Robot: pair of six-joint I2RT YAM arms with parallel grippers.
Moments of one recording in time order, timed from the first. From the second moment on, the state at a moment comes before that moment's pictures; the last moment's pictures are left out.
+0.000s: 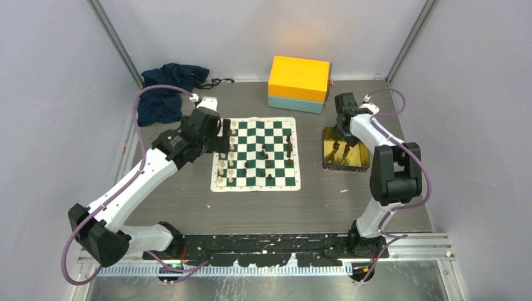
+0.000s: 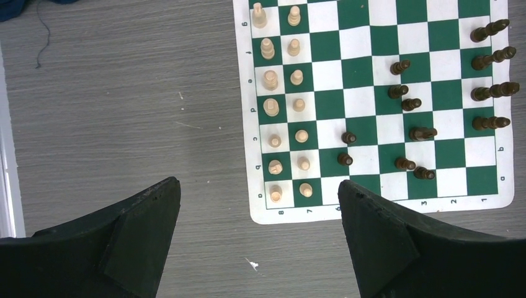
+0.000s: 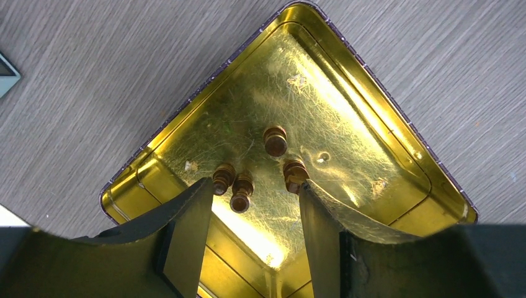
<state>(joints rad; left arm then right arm) -0.62 1.24 1.24 -0.81 -0.42 -0.35 0.11 1.73 1.24 -0.63 0.48 0.86</state>
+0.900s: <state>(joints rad) -0.62 1.24 1.23 -0.80 -0.43 -0.36 0.05 1.79 1.24 -0.59 0.45 0.84</state>
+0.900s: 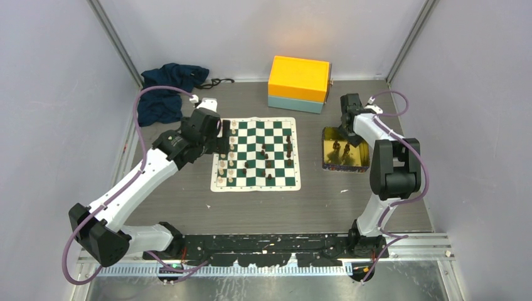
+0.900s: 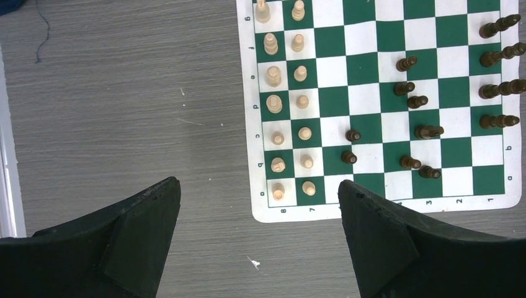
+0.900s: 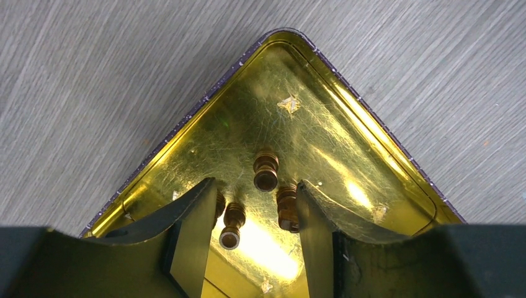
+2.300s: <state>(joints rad) -0.61 1.26 1.22 -0.81 -0.43 -0.36 0.02 1.81 1.21 -0.52 0.37 0.84</state>
